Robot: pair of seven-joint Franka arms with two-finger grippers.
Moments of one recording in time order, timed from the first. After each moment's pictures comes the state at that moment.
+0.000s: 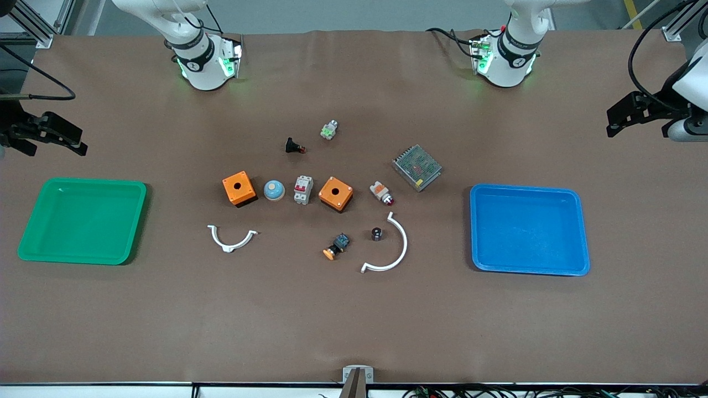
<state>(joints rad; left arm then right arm) 0.07 -0.03 -0.14 -1.52 0.05 1.49 -0.02 0.03 0.02 -0.03 -1.48 0.01 1.52 0.00</state>
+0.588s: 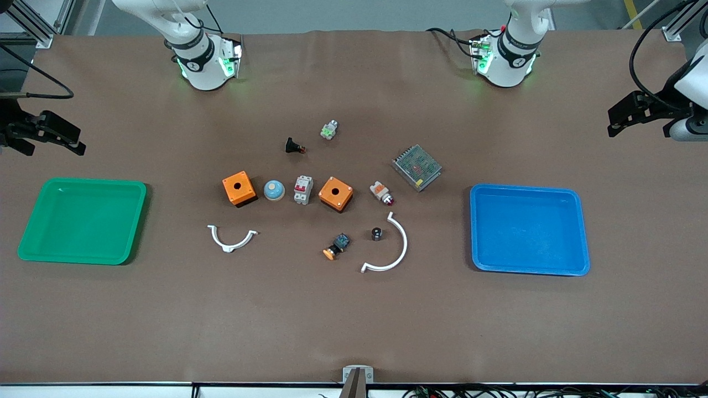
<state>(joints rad) 0.07 -0.03 -0.14 -1.52 0.05 1.49 -0.02 0.03 0.02 -0.03 -1.48 0.01 1.52 0.00</state>
